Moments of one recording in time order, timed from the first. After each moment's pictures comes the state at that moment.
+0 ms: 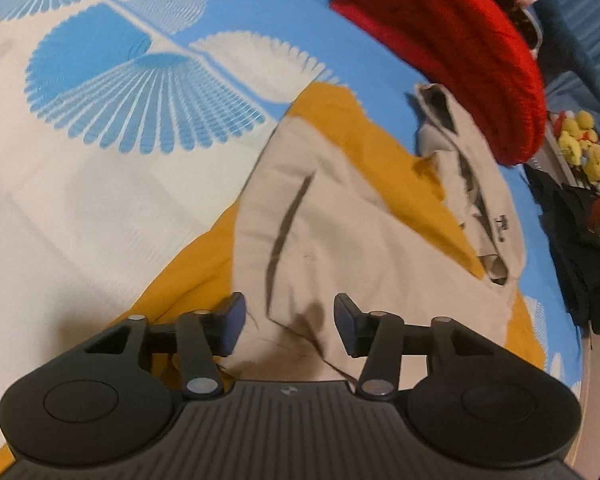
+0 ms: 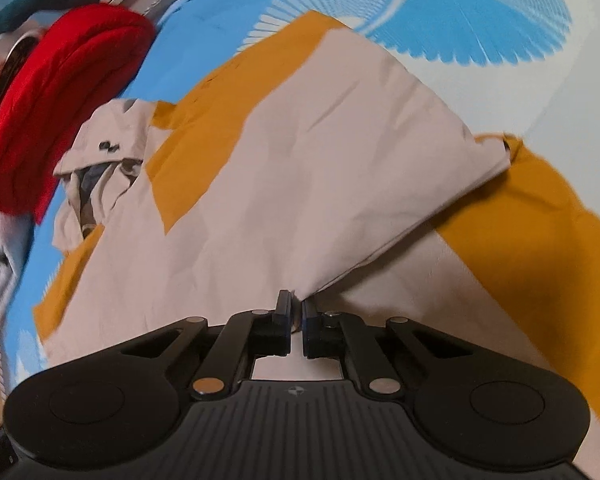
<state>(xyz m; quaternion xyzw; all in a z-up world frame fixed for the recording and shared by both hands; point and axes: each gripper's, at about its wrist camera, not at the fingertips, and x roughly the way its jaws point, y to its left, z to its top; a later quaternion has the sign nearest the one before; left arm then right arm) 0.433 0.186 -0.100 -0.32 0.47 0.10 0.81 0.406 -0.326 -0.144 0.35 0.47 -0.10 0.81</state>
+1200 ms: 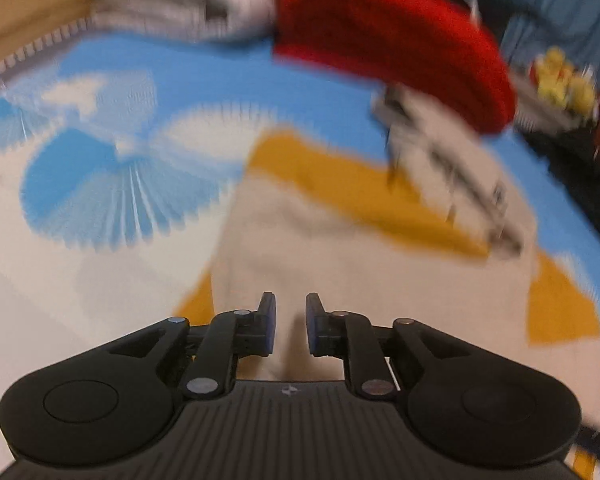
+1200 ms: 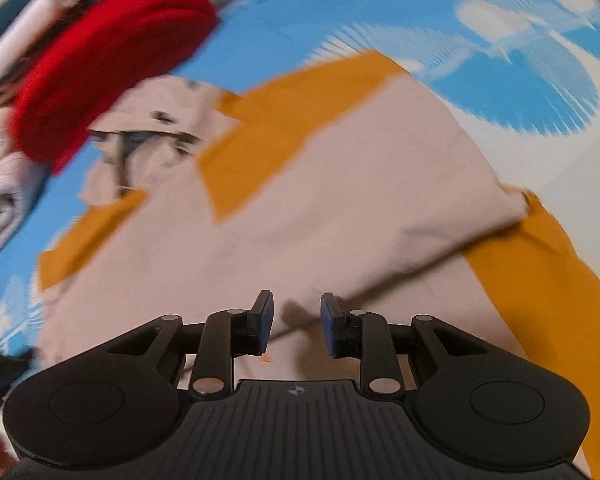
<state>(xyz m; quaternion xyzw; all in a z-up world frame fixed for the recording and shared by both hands) 0.440 0.135 -0.077 -0.15 0.45 0.10 0.88 0.392 -0.287 -0.103 0.26 0.45 -0.06 0.85</state>
